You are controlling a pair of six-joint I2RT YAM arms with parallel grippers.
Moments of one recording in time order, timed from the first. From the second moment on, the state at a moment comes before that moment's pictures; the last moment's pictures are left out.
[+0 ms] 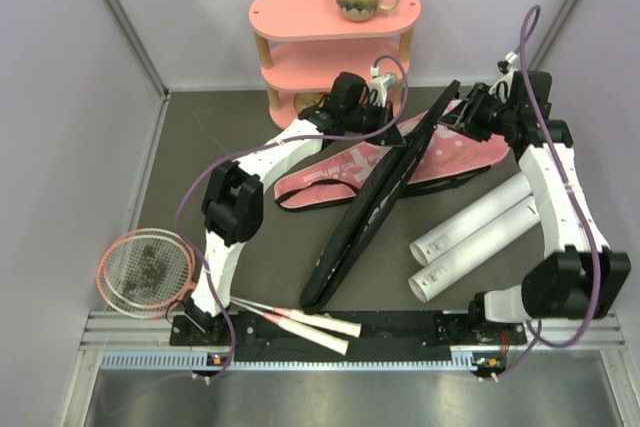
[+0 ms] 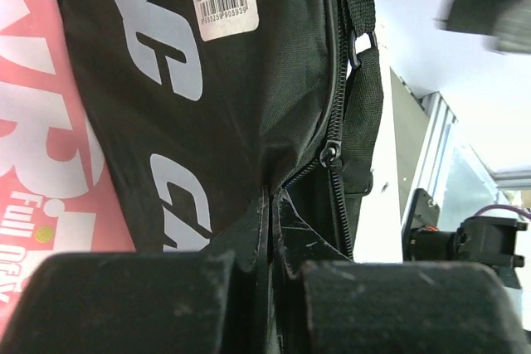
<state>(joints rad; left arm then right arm) -0.66 2.17 1.95 -0.25 0.64 -0.40 -0.04 1.43 1.37 -0.57 -0.46 0.50</state>
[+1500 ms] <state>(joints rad) -0.65 2.17 1.90 -0.17 0.70 -0.56 0.14 1.37 1.15 -0.38 -0.46 0.41</state>
